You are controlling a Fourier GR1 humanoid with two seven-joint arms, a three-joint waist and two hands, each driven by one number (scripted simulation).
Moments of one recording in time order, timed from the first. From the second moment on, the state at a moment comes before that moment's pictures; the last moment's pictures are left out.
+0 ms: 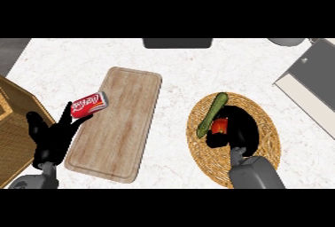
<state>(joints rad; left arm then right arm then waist) -0.05 0.27 0.00 -1.37 0.23 0.08 0.25 -0.23 -0.03 0.29 -1.51 0.91 -0.06 0.91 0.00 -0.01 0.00</state>
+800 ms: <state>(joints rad) -0.04 0.27 0.01 -1.39 0.22 0.07 0.26 -0.62 -0.09 0.05 -1.67 1.24 -0.03 1.14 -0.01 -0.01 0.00</state>
